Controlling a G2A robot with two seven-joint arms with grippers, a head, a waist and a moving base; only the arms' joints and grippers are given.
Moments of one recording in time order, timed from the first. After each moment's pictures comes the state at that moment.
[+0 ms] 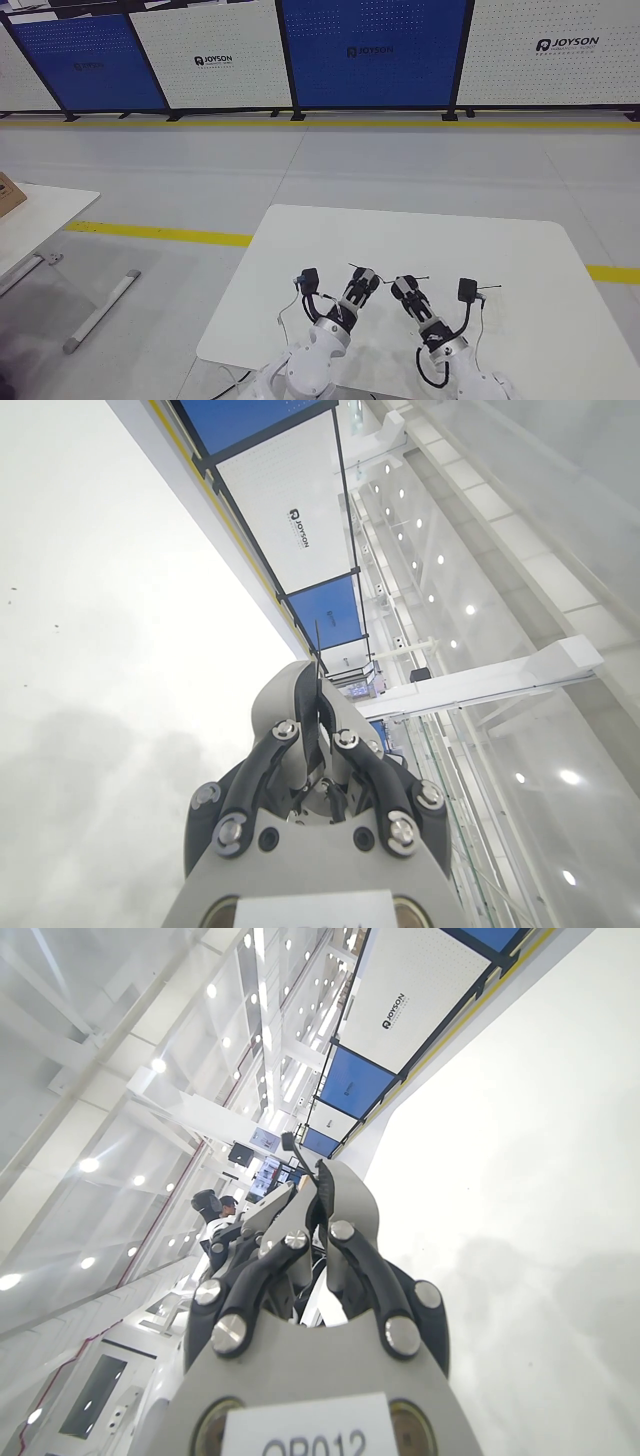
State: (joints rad) left arm 1.54 -1.33 -1.02 -1.79 0.01 0.12 0.20; right arm -1.49 -1.31 1.09 -1.61 -0.14 -0.22 0.12
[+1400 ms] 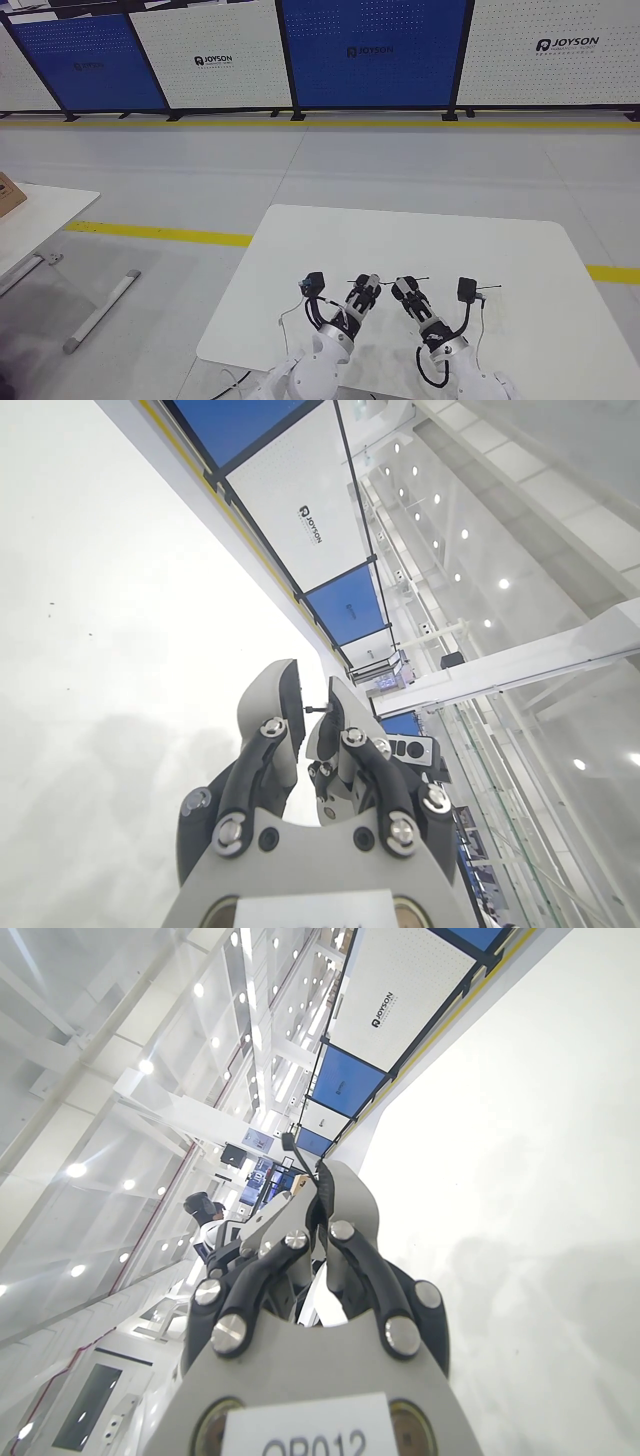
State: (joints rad) left arm 1.56 -1.33 -0.99 -1.79 0.17 0.15 0.19; right arm -1.49 -1.32 1.09 -1.62 -0.16 -0.17 0.14
